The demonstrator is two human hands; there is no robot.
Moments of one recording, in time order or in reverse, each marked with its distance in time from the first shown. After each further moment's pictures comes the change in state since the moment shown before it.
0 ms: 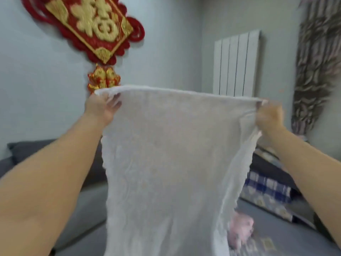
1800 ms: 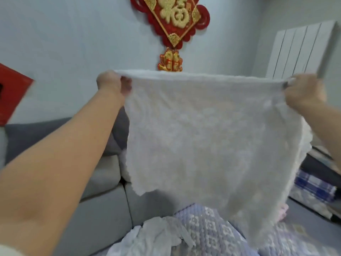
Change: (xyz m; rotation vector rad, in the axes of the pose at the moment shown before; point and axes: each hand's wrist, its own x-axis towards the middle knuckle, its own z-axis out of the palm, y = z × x) left_hand -0.170 0.161 -0.226 -0.062 0.425 0.119; right_hand -0.193 -0.168 -0.017 -0.248 -0.087 -0.167
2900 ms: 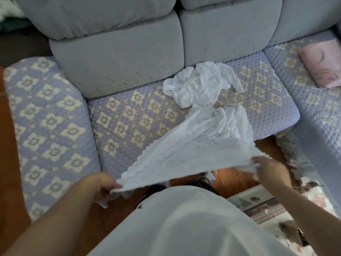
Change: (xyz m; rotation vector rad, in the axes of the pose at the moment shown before) left_hand -0.293 -0.138 -0.772 1.075 0.033 -1.915; right_hand -0.667 0.109 0.123 -0.588 -1.232 -0.086
